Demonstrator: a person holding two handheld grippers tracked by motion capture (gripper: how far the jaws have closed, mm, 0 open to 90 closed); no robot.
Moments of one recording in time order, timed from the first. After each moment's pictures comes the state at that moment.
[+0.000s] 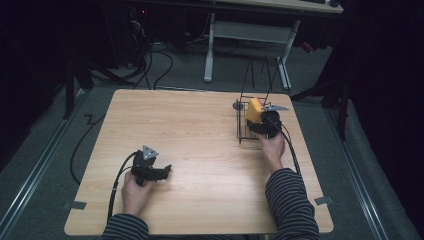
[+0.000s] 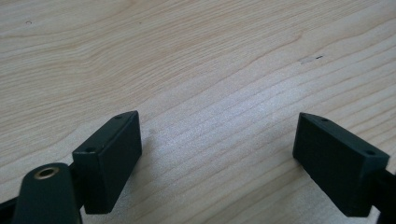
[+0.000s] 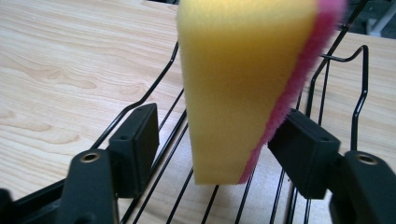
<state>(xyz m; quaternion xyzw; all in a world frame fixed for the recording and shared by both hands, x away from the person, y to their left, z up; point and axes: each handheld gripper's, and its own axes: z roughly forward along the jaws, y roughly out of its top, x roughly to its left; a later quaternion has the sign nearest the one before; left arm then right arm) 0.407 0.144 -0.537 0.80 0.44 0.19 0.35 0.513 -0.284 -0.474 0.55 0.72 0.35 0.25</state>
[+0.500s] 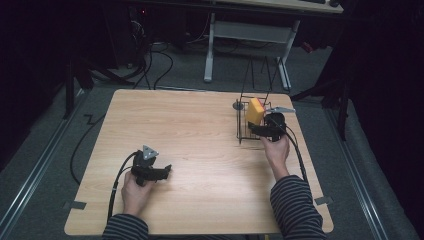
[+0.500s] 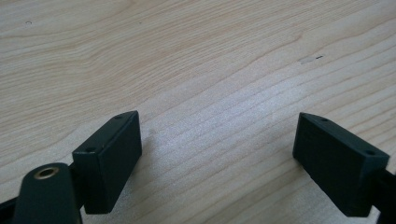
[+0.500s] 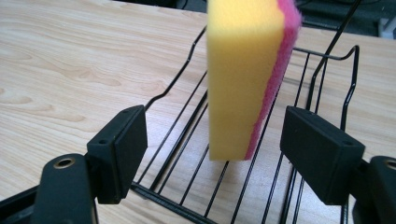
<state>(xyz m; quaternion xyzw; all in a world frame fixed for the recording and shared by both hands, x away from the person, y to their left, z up) 0.407 0.144 -0.537 0.80 0.44 0.19 0.35 0.488 -0.288 -0.455 0.54 0.71 0.37 0.24</state>
